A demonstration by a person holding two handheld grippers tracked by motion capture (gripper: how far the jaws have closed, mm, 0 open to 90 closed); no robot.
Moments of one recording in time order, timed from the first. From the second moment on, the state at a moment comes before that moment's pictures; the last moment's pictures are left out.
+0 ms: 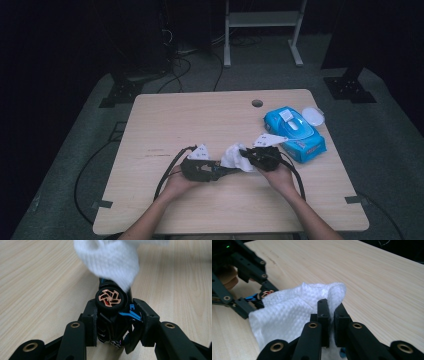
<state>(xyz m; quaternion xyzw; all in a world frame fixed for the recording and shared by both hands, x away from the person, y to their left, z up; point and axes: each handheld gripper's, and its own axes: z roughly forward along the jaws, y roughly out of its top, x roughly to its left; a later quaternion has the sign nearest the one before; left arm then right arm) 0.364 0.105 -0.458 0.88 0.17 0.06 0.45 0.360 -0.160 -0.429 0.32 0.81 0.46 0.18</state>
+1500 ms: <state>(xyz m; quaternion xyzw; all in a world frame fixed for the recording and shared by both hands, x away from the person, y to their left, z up) 0.369 0.103 -0.455 0.88 0.16 0.07 0.44 0.359 -0.163 -0.426 0.33 0.81 0.45 0.18</state>
